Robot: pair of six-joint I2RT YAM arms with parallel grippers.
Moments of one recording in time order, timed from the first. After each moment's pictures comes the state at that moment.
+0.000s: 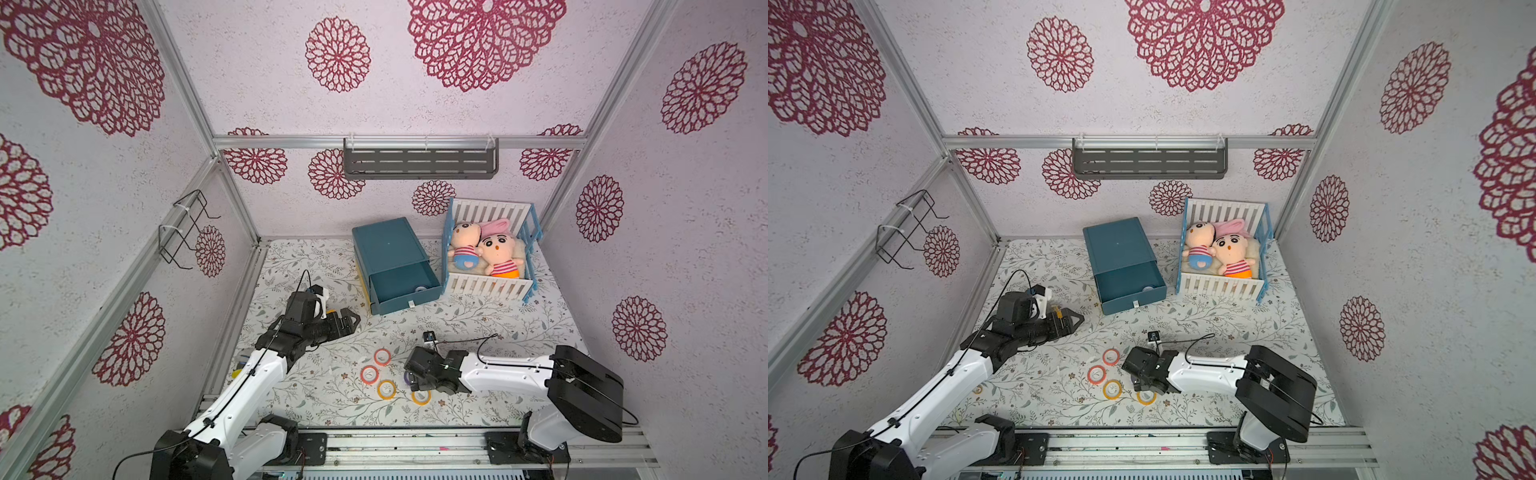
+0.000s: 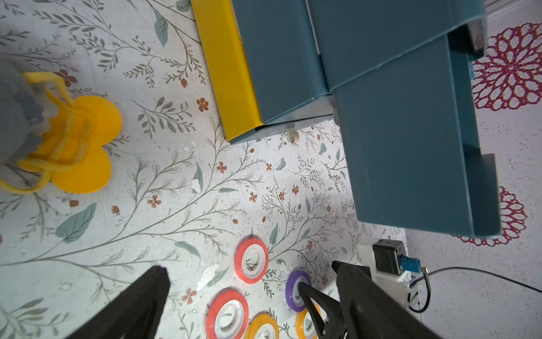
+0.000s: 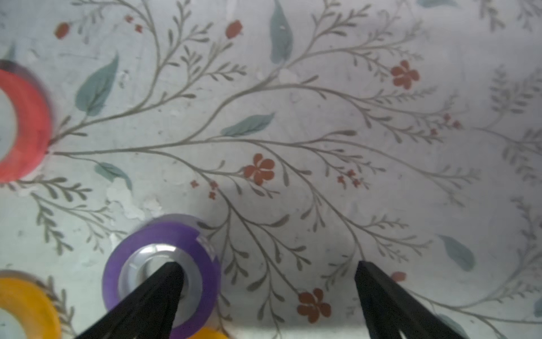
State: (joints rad) left arm -0.27 1.07 0.69 -0.38 0.35 -0.60; right arm 1.06 1.54 0.77 -0.56 0.34 0.89
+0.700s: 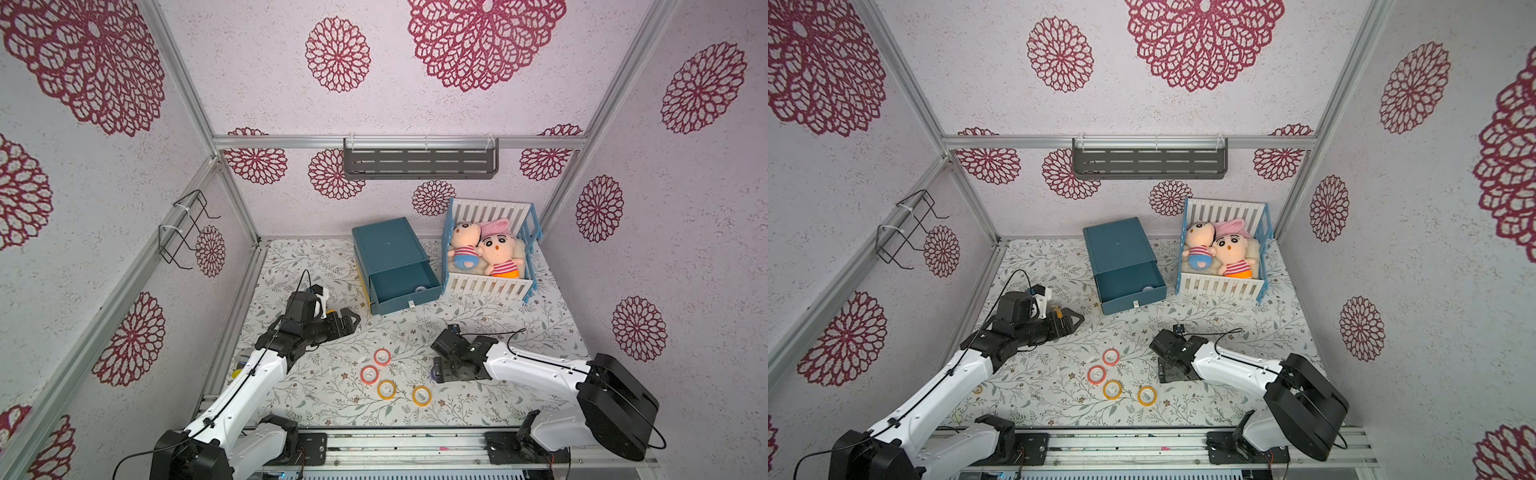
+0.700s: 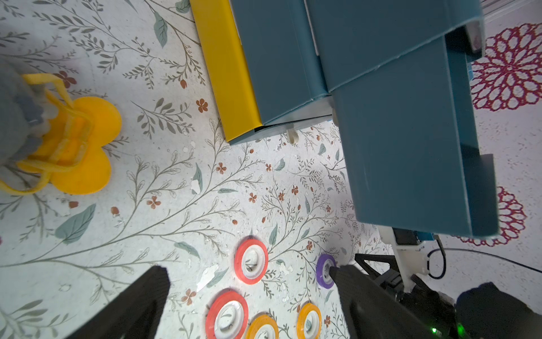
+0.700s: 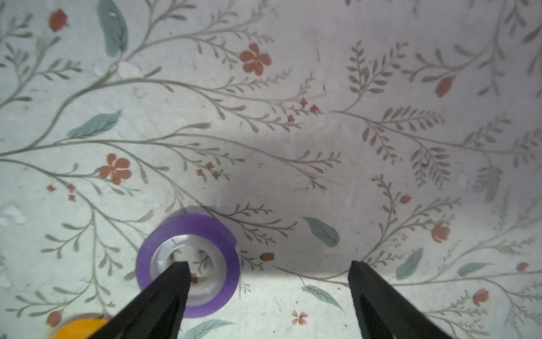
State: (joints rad) left arm -0.27 1.07 0.69 -0.38 0.35 -0.60; right arm 0.82 1.40 0.73 -0.70 0.21 0.71
